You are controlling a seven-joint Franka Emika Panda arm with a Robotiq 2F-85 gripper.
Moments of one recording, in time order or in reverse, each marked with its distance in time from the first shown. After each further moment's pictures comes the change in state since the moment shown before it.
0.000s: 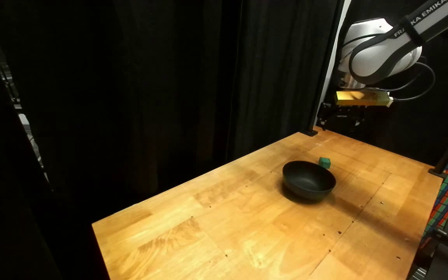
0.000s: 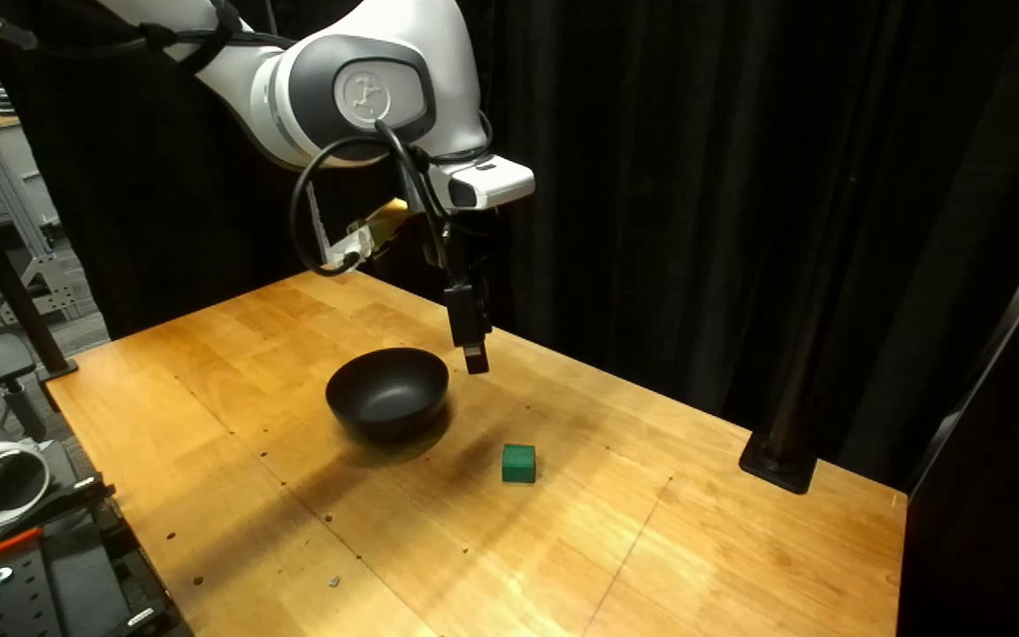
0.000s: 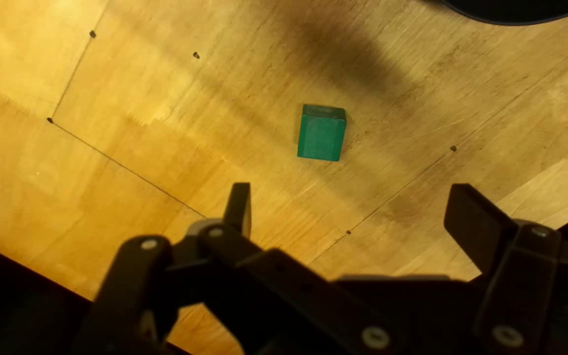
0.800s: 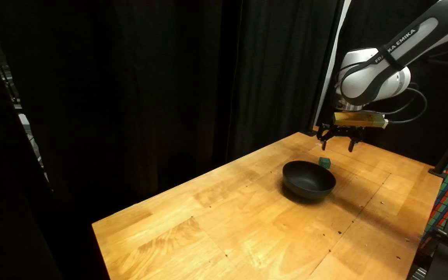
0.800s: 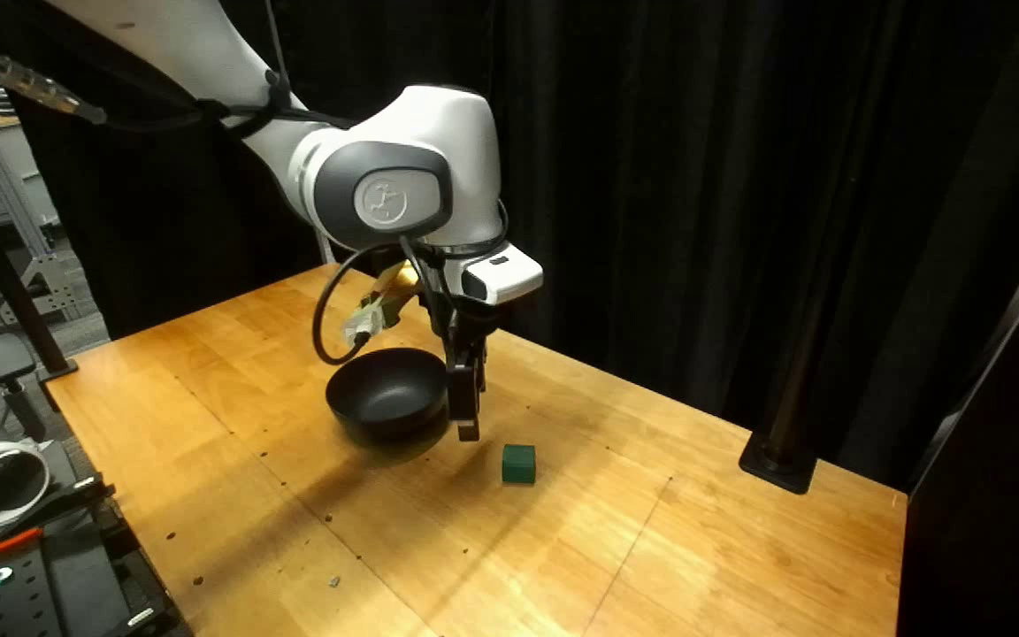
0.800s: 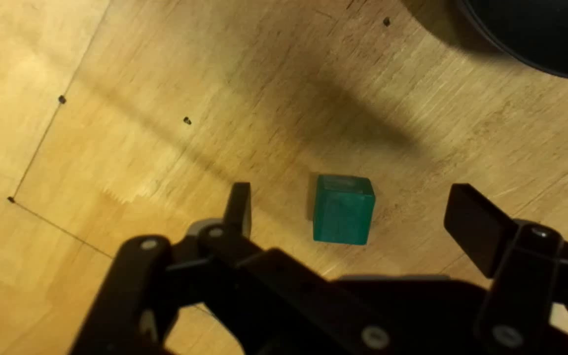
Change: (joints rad) arm 0.006 0.143 -0.036 -0.001 0.149 0.065 -0.103
